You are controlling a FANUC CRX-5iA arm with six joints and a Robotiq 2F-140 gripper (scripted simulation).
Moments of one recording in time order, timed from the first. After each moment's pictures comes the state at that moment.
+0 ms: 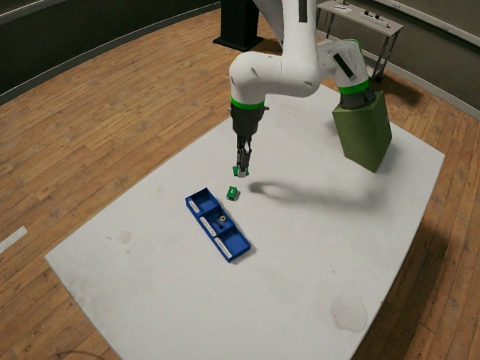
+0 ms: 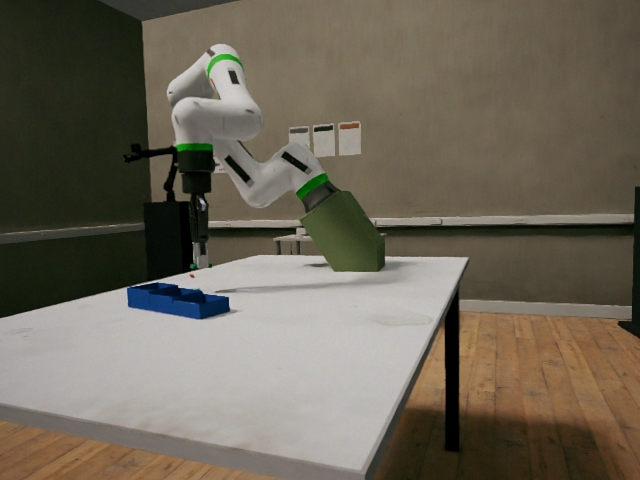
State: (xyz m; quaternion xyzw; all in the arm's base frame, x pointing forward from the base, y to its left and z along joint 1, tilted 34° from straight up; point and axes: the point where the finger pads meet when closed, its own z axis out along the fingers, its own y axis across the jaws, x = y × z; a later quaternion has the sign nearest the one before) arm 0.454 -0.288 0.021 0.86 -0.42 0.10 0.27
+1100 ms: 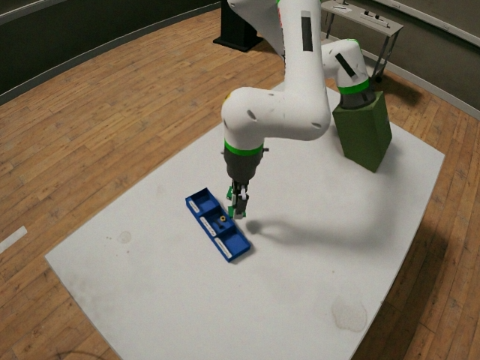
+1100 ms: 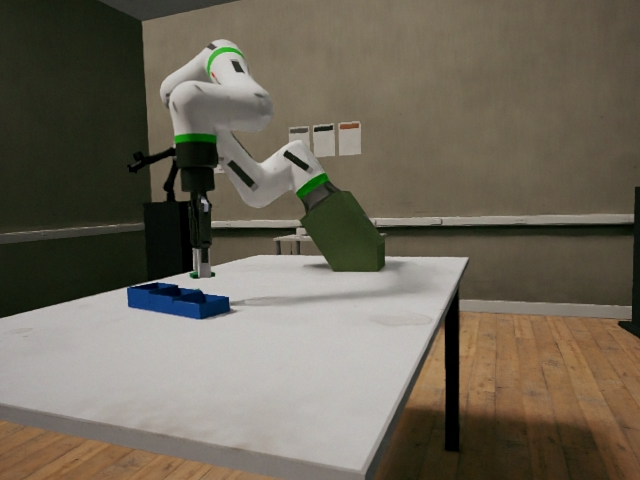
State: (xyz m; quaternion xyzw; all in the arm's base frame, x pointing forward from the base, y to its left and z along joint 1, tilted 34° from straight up) arm 0.602 -0.229 -0.027 0.86 -0.41 0.10 0.27
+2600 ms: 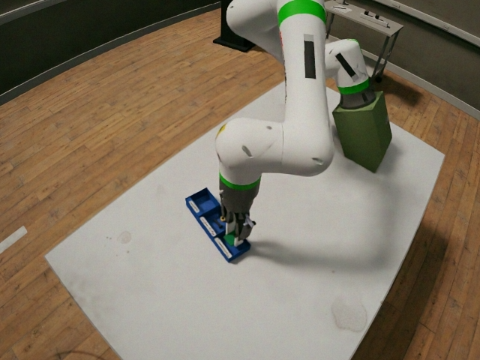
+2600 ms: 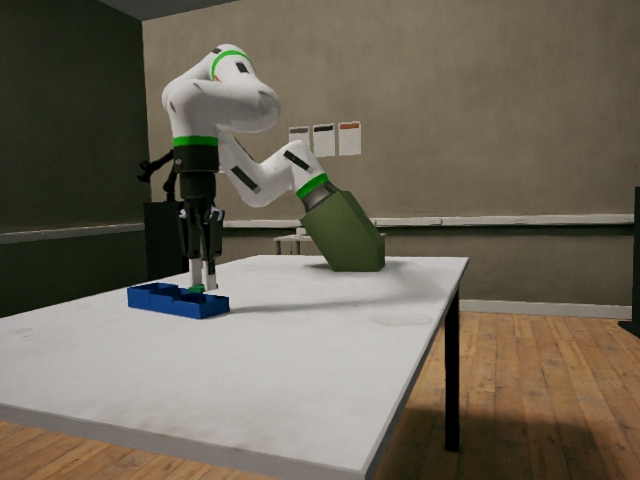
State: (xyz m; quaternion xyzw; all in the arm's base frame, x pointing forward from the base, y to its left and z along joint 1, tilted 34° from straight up) arm 0.674 -0.210 -0.065 0.94 -0.20 0.03 0.29
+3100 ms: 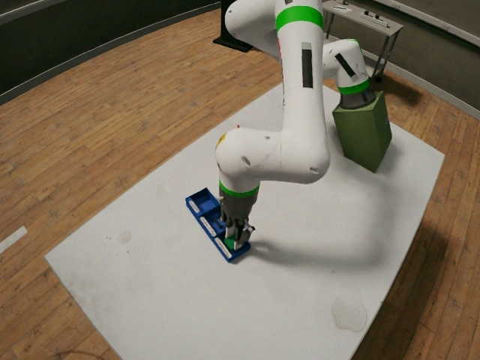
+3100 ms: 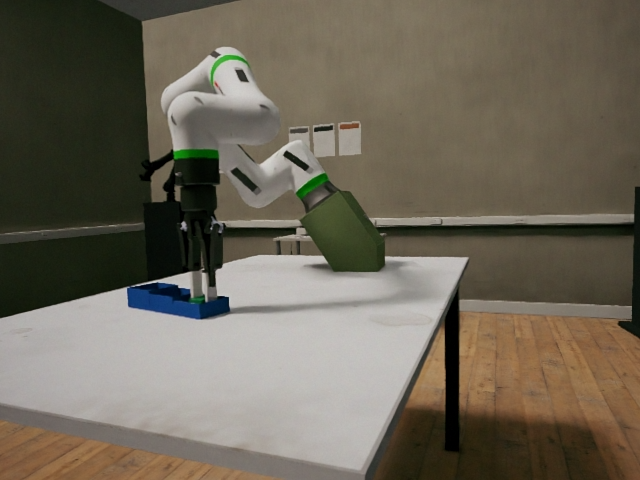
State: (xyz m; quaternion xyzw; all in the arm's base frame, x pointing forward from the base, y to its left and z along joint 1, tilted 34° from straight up) arm 0.673 -0.224 -0.087 0.94 -0.20 0.03 0.29
